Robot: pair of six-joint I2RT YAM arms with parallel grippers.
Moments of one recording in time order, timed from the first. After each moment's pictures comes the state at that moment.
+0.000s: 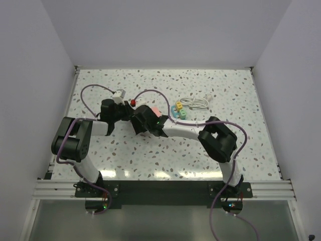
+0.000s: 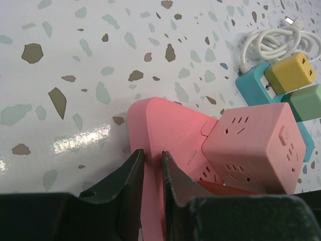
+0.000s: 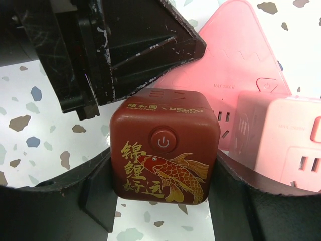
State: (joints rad) left arm -0.17 1.72 0.66 0.60 0.44 -0.36; right arm 0.98 2.07 1.40 -0.12 0.26 0.34
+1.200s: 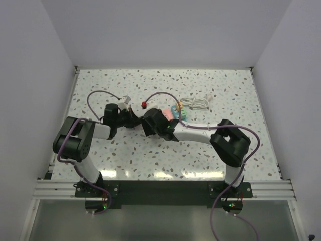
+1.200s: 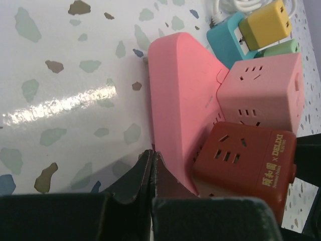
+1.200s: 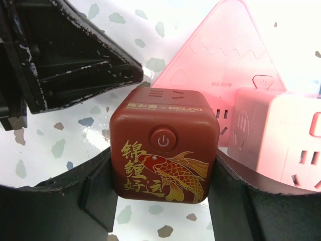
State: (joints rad) left arm -0.21 1.73 0.60 0.60 0.54 -0.46; right arm 0.96 1.88 1.20 -0.08 0.35 0.35
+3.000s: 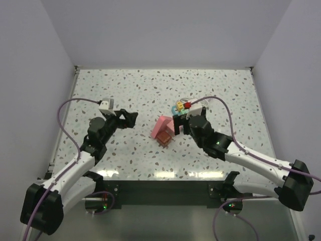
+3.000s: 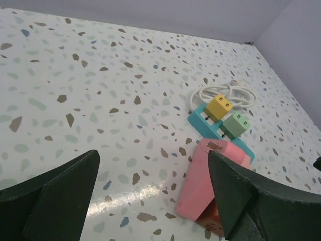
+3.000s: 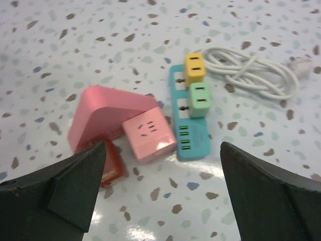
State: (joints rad) left arm -0.34 0.96 0.38 0.47 0.12 -0.39; right arm 0.93 1.11 0.76 -0.09 0.51 0.24
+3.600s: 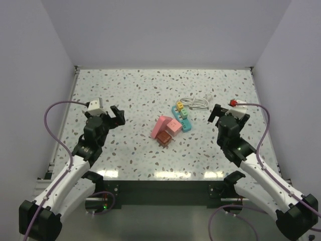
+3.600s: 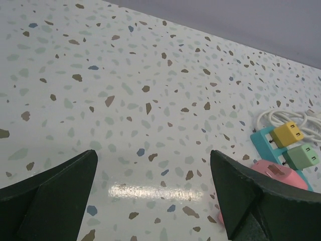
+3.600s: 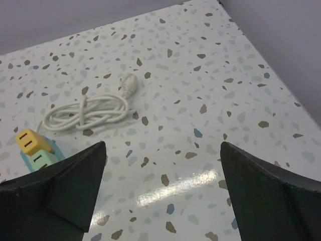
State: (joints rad) left arm -0.34 0.76 0.48 0.05 -0.27 -0.41; right arm 0.52 0.80 0.57 -0.08 0.82 0.31
